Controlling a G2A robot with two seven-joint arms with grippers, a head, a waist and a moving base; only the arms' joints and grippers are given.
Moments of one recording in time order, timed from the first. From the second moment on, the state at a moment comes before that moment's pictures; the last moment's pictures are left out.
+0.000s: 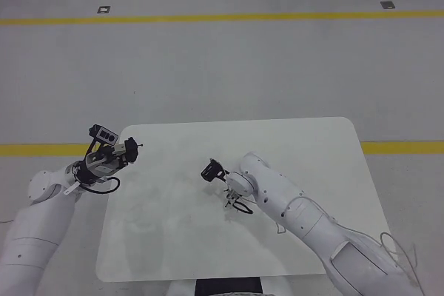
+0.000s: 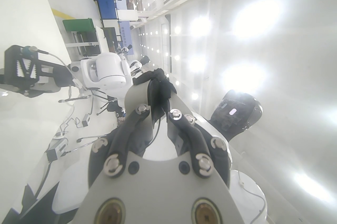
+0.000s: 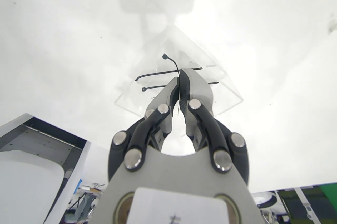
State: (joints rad) left arm 1.30 -0.89 -1.40 -1.26 -1.10 -0.25 -1.39; right arm -0.90 -1.45 0.64 -1.24 -1.07 -0.11 1.37
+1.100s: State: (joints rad) left arm 1.30 -0.89 -1.40 -1.26 -1.10 -0.25 -1.39; right arm -1.15 -1.35 1.03 -1.57 -0.78 -0.12 1.06
